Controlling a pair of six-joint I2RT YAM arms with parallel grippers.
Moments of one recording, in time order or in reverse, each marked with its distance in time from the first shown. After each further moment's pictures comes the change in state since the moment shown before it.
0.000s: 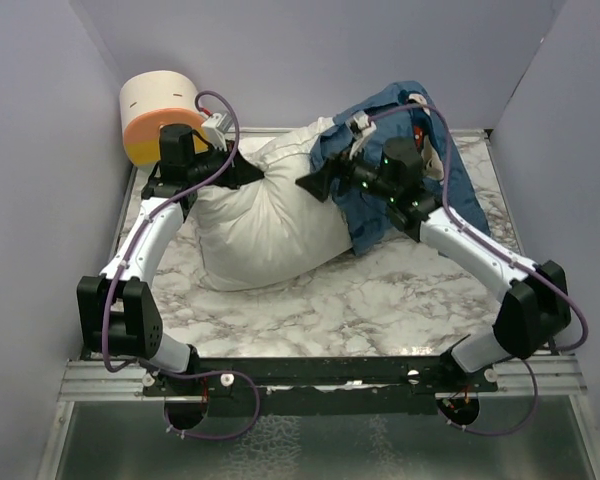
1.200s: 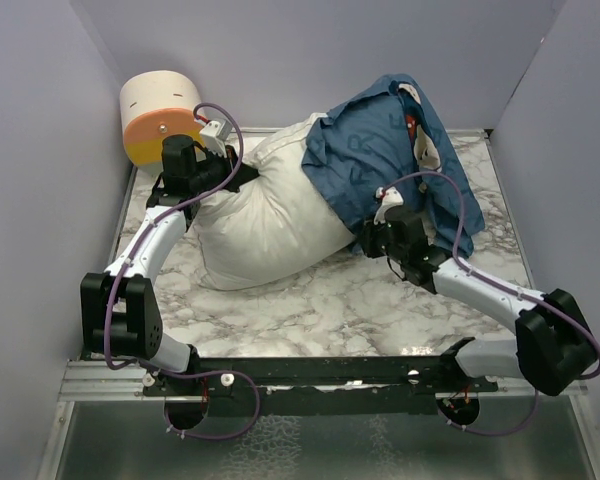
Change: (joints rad) left arm 0.003 0.003 -0.124 0.198 -0.126 0.058; right arm 0.003 -0.238 -0.627 -0.117 0.530 -0.025
